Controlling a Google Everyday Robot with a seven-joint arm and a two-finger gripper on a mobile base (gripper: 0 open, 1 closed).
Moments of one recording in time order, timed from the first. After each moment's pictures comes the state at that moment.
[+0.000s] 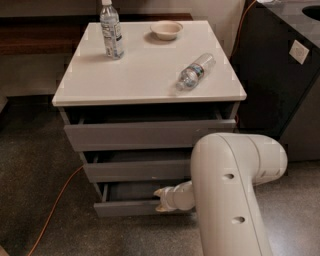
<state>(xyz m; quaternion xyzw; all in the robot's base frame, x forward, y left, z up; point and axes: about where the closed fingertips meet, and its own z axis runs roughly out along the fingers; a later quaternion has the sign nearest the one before) 0.595 -0.013 0.285 -0.74 0.61 0.01 0.29</state>
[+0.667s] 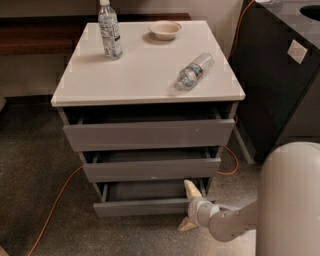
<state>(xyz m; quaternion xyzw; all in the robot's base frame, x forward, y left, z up) 0.532 -0.110 0.381 -0.64 0.67 -0.04 0.39</state>
